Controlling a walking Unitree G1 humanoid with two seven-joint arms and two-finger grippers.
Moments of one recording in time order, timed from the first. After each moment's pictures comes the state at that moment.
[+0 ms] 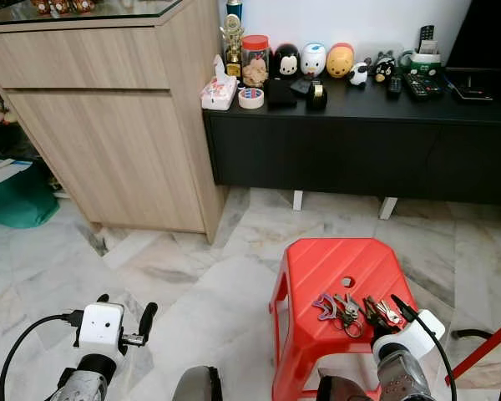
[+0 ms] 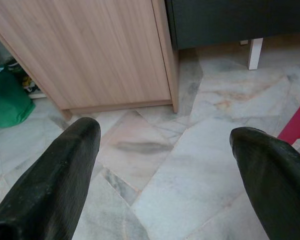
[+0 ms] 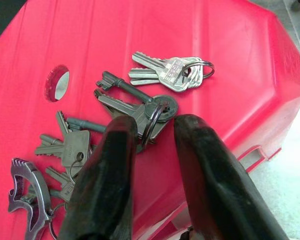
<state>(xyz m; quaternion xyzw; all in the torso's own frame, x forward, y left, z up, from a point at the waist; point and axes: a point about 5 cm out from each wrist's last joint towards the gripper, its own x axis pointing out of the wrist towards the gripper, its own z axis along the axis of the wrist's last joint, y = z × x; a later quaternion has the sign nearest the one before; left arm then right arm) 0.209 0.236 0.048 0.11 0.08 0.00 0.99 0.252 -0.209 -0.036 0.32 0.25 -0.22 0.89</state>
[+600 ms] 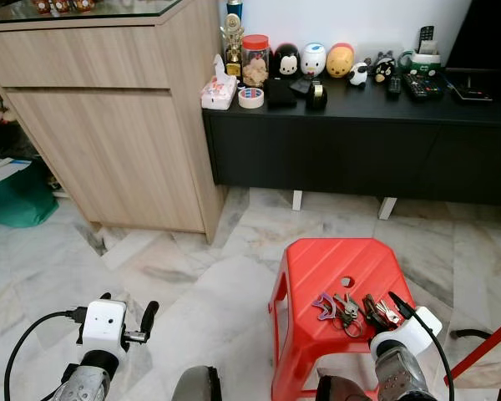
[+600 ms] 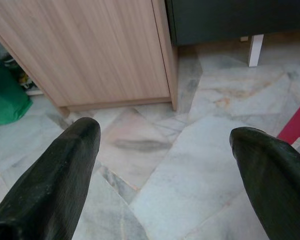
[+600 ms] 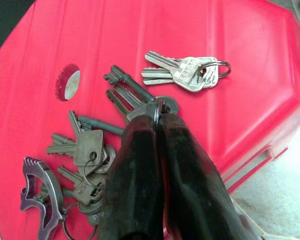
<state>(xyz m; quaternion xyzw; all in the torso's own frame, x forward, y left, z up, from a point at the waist) 0.218 0.237 0.042 0.10 0.09 0.00 0.99 0.257 -0.204 -0.034 0.32 0.25 -0.21 0.89</state>
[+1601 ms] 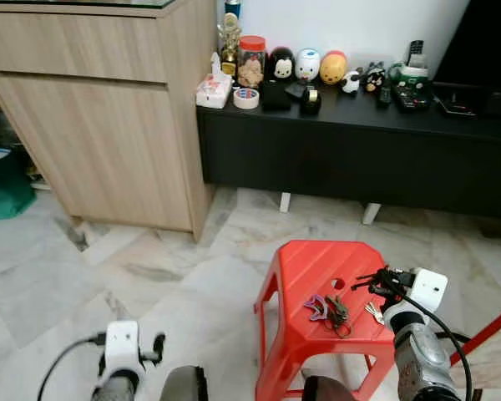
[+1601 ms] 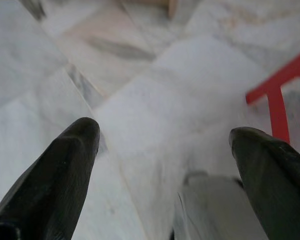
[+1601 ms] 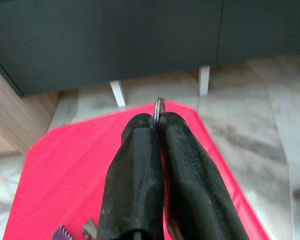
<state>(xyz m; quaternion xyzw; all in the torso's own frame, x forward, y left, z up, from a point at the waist) 0.212 0.225 -0.044 0.02 0.27 0.08 0.96 0.284 -0.223 0.021 0.12 0.09 -0.05 0.99</state>
